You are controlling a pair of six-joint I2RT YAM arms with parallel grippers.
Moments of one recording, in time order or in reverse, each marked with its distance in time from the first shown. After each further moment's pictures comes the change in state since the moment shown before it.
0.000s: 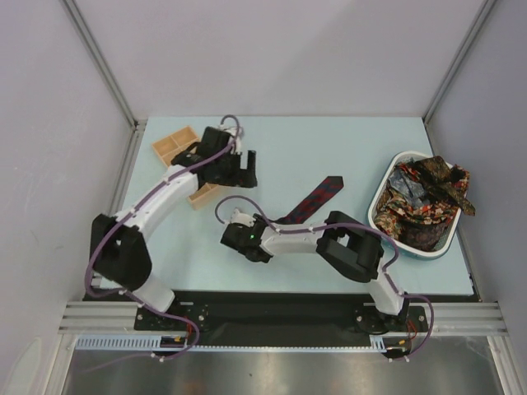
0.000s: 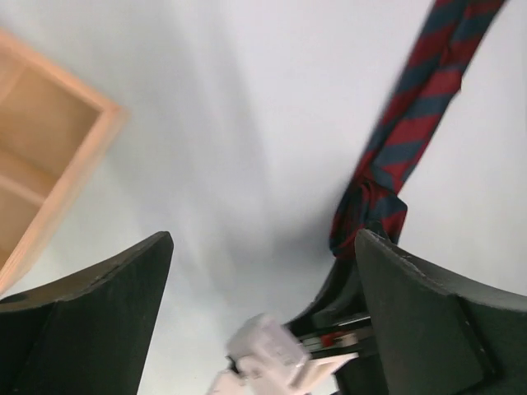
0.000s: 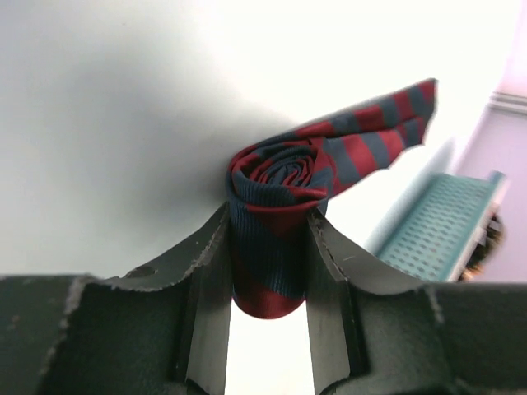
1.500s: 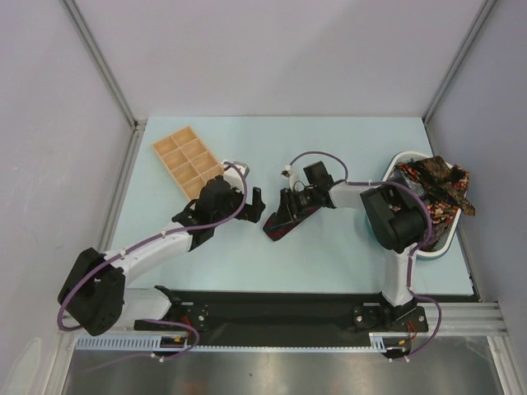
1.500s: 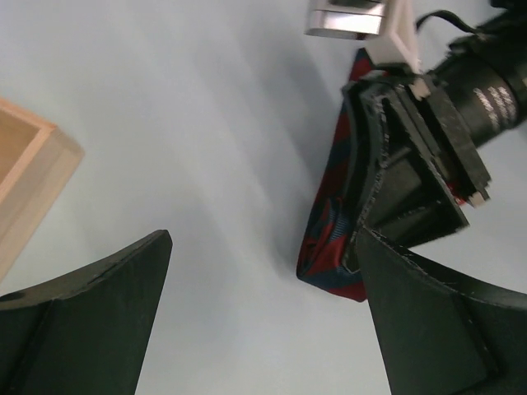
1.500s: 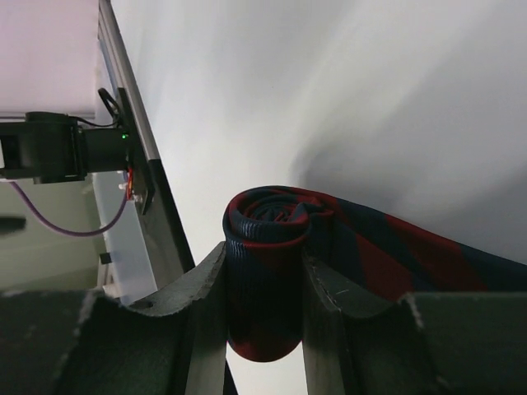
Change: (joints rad) left arm -0.135 -0.366 -0.689 0.731 -0.155 0.014; right arm -0.692 -0.146 -0.298 0.545 -1.846 0.276
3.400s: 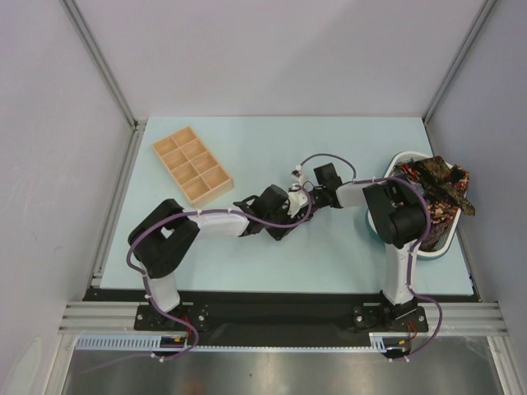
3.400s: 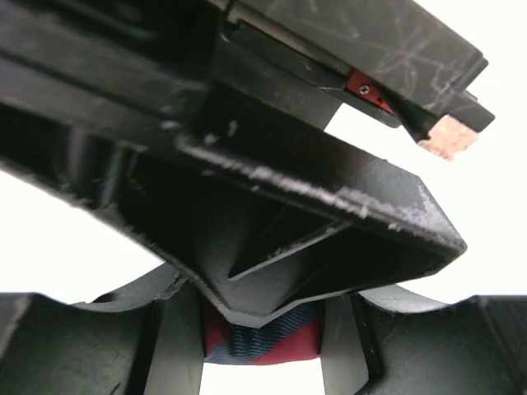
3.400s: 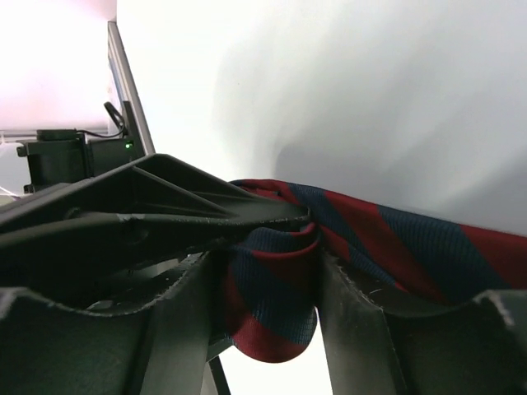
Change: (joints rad) left arm -0.219 0.555 0.306 -0.135 0.111 0.299; right arm -0.083 0.049 -0.037 0.058 -0.067 0.019
